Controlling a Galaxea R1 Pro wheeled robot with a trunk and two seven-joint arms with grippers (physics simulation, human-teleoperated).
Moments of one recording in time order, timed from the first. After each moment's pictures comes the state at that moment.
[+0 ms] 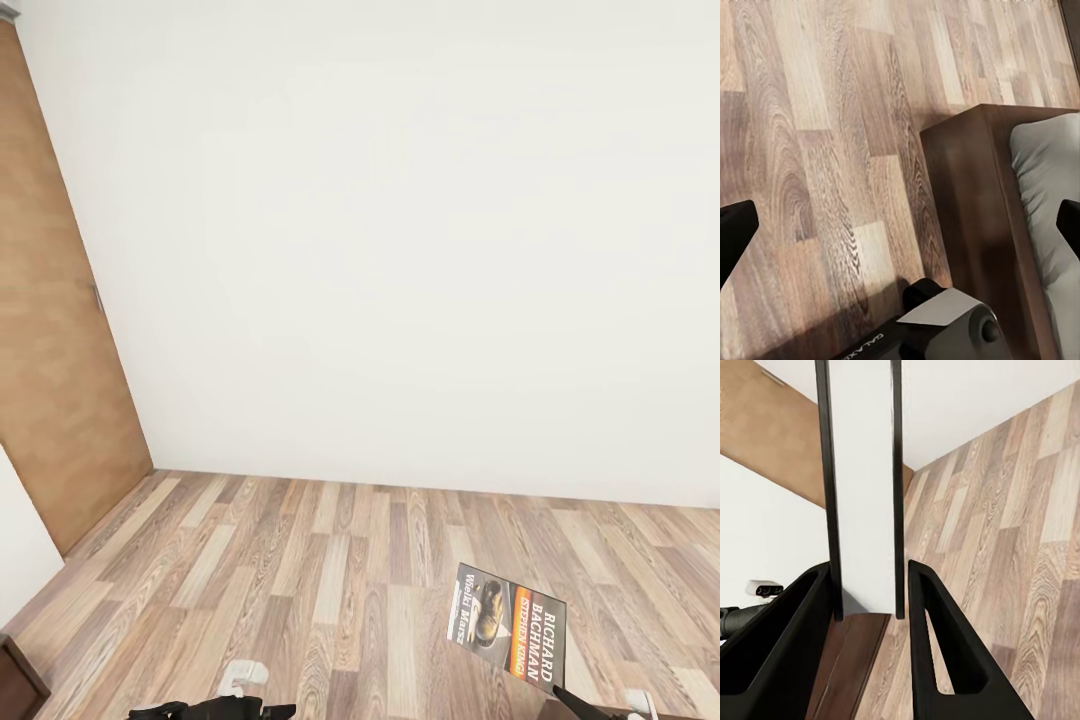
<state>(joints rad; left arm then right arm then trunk) -0.50 0.09 0.29 -0.10 -0.23 0.05 -0.83 -0.33 -0.42 -0.06 -0.12 -0.62 -0.02 1.43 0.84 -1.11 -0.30</state>
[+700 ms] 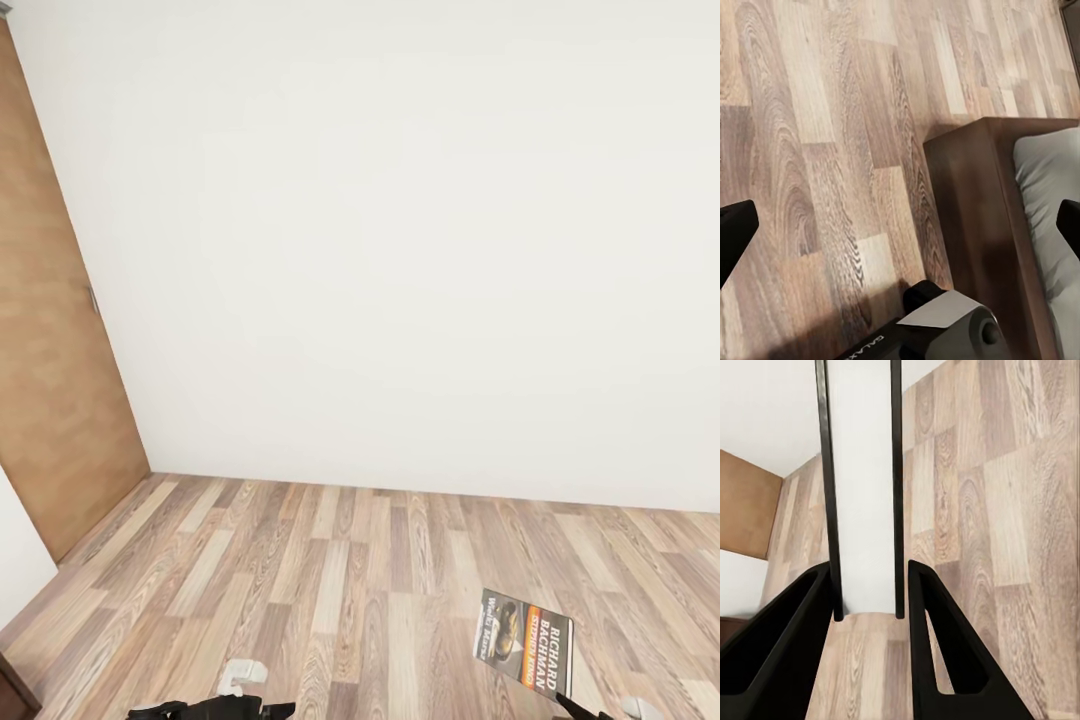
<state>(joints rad) -0.49 0.09 0.30 -0.10 -0.22 0.05 -0.83 -0.33 -0.39 -0.06 -0.12 -0.62 -0.02 1.00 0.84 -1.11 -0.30</state>
